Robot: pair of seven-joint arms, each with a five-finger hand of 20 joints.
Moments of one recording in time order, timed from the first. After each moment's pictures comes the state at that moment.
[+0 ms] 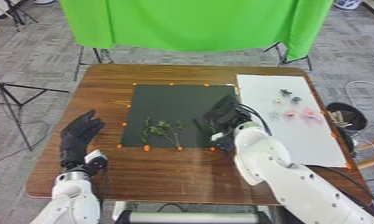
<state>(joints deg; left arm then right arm) 113.0 -57.6 -81.2 -106.6 40.1 29.5 24.6 -72.4 -55.0 44.7 -105.3 -96.2 19.6 37.5</state>
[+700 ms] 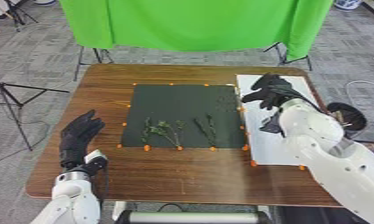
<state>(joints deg) 113.0 -57.5 -81.1 -106.6 40.1 29.5 24.9 -72.6 -43.0 55.9 -107.2 -115.2 -3.2 37.8</state>
